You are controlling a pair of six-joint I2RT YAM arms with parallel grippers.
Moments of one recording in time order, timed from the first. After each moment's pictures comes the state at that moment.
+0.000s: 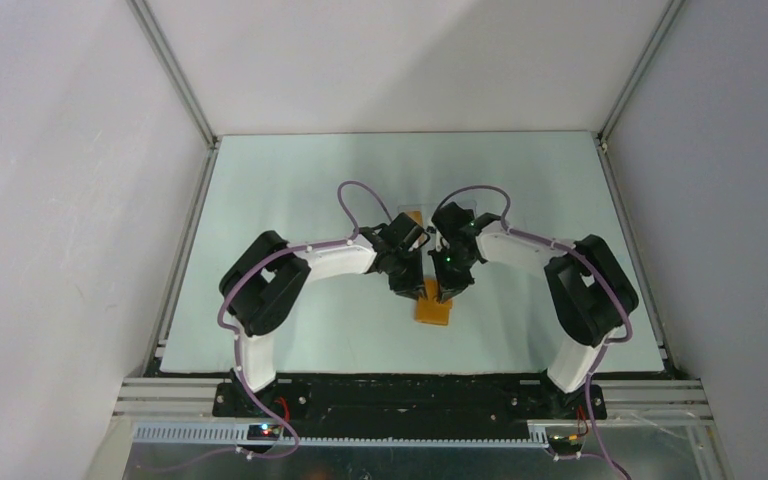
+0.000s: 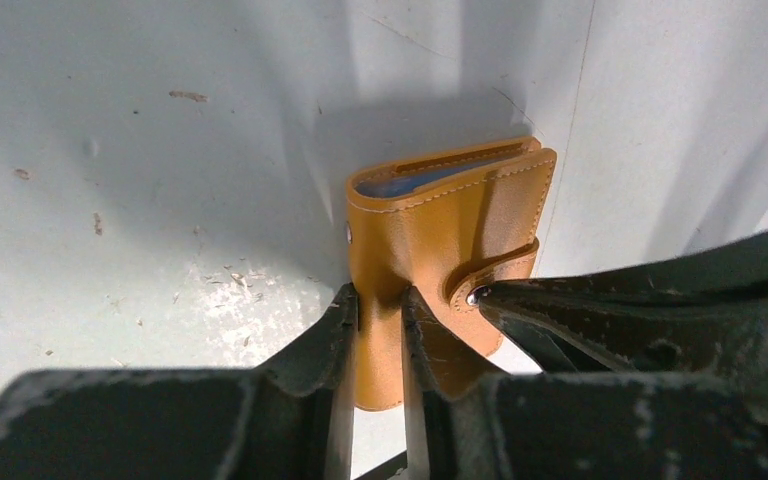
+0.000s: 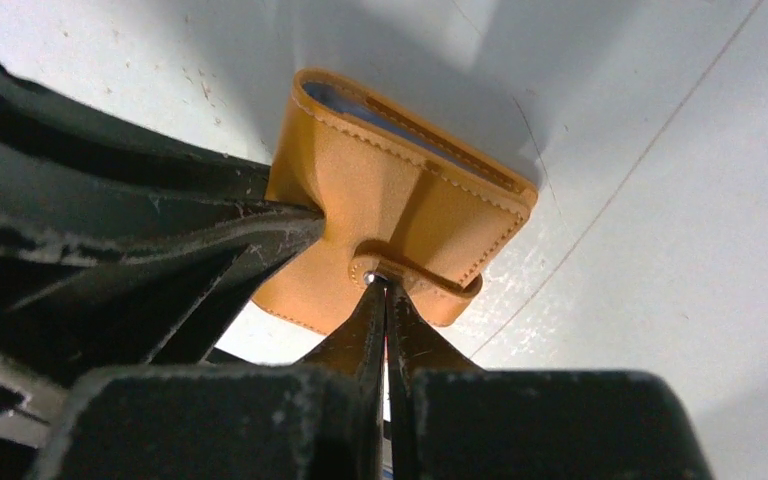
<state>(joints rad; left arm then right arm) -0.81 1.91 1.19 -0.39 0.24 -0.83 0.61 1.76 1.13 -0.69 -0.26 0.37</state>
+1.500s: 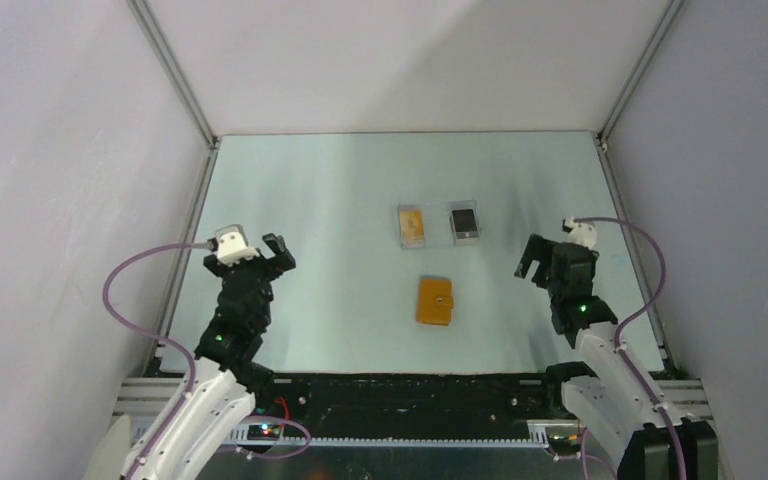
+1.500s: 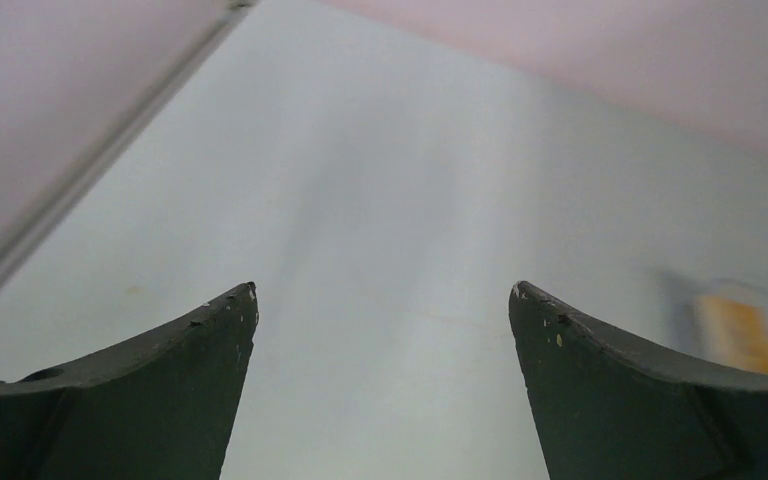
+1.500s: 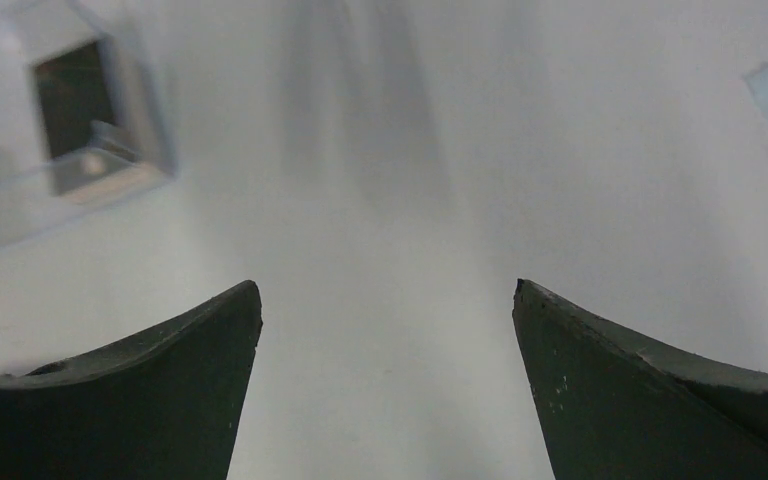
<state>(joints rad) -0.37 0.47 0.37 -0.01 -0.56 -0.32 0.15 0.80 0.47 -0.19 0.23 0.32</state>
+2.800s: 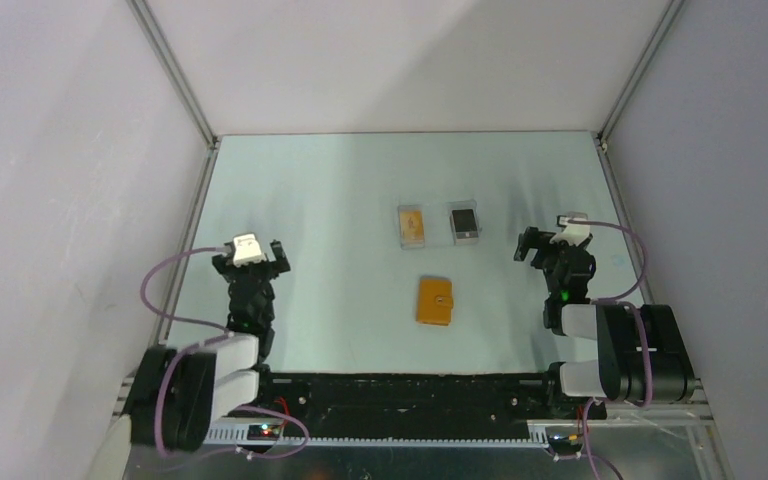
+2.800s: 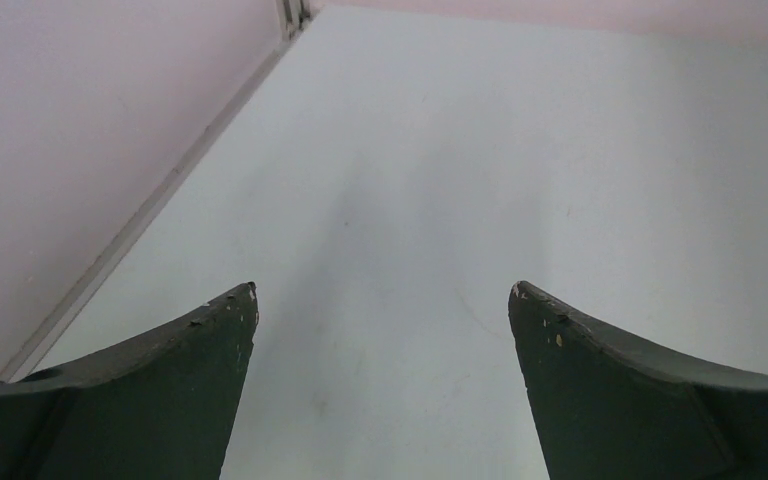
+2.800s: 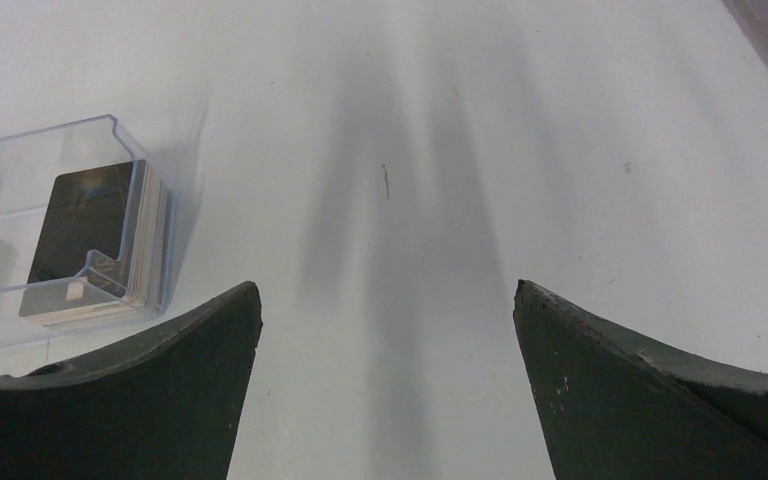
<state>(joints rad) -0.11 1.05 0.04 1.02 -0.39 0.01 -0.01 1.35 0.22 0.95 0.03 0.11</state>
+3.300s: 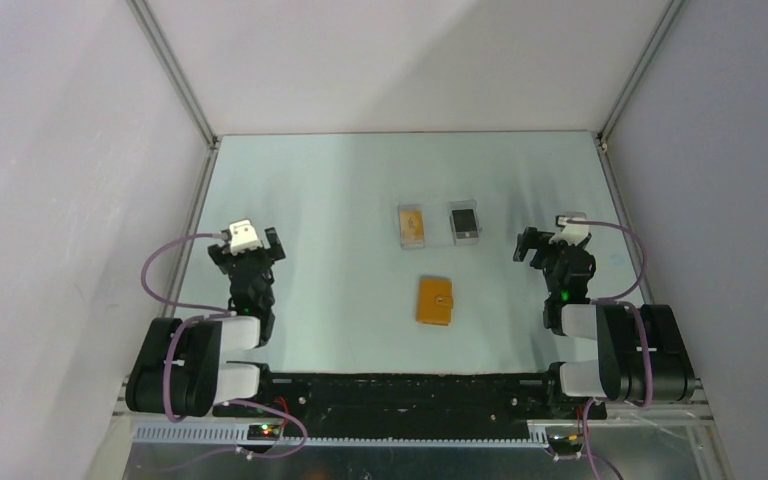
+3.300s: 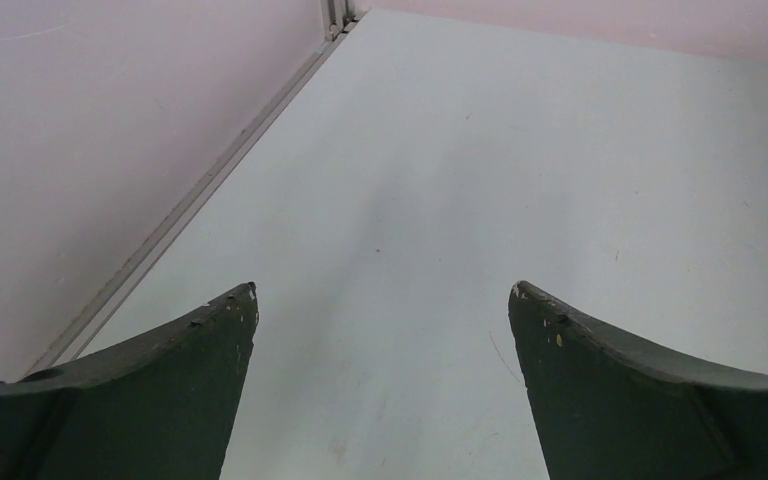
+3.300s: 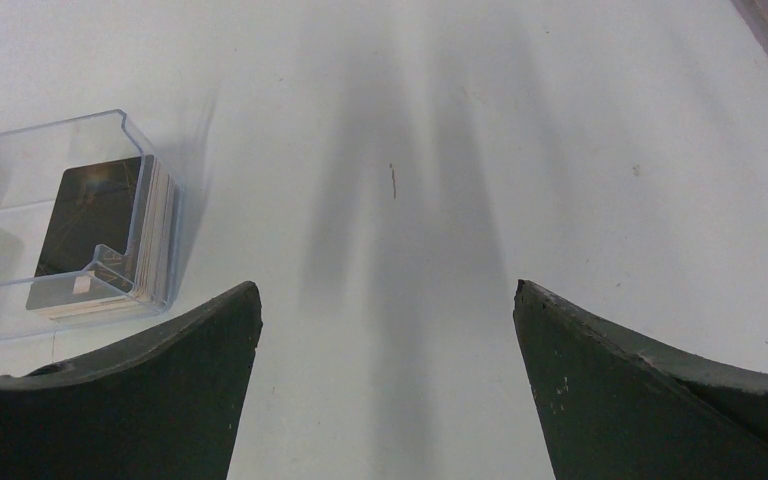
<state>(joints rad) -0.07 1.28 0.14 1.12 -0.44 0.02 -0.01 1.35 0.22 0.95 0.01 0.10</state>
